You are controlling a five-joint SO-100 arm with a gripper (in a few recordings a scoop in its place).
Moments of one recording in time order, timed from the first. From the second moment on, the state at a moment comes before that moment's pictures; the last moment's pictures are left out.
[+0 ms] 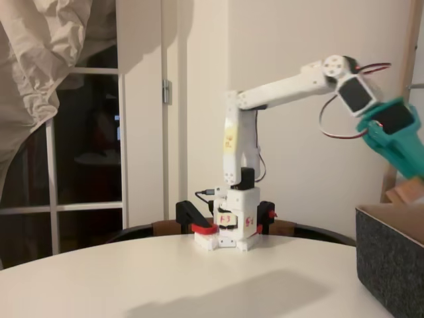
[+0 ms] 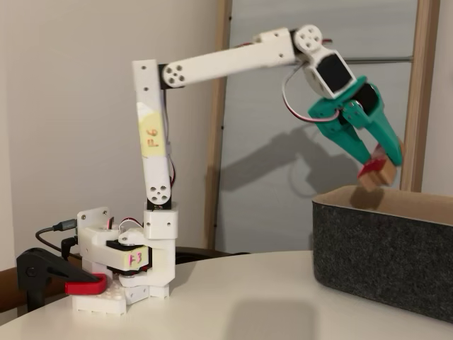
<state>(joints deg) -41.0 91.1 76.0 69.0 32.1</state>
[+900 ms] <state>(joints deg) -42.5 82.8 67.8 72.1 25.4</state>
